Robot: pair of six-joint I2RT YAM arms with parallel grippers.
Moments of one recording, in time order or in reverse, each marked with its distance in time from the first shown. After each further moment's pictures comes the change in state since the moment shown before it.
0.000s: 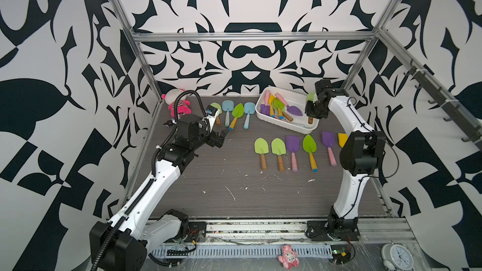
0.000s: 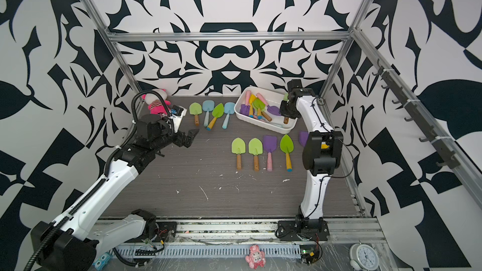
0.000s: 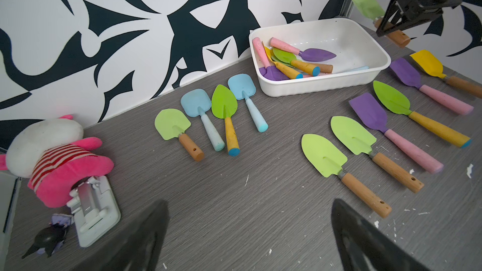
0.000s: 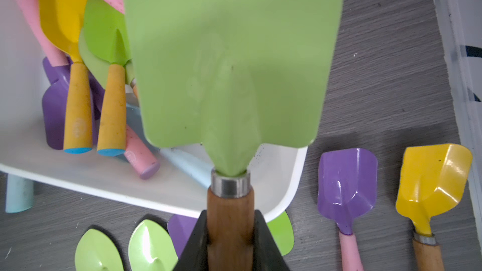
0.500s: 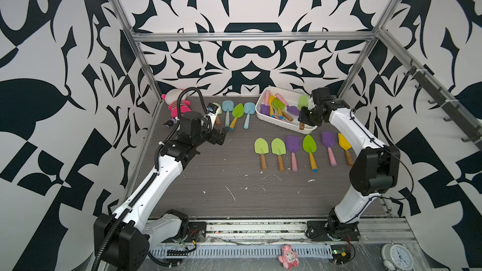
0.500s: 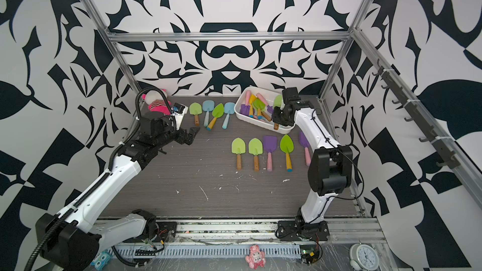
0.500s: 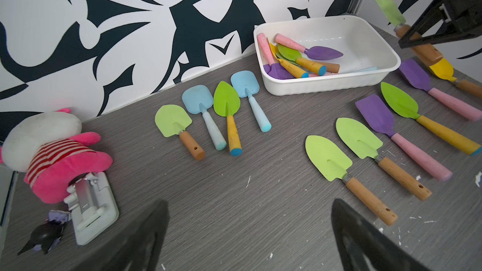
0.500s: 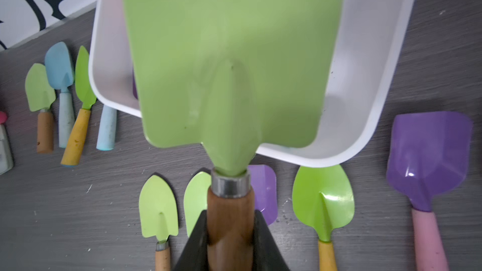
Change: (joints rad) left arm 0.001 0.058 0.031 0.001 -0.013 -0.022; right arm 0.092 -0.256 -0.324 0.184 -0.133 0.097
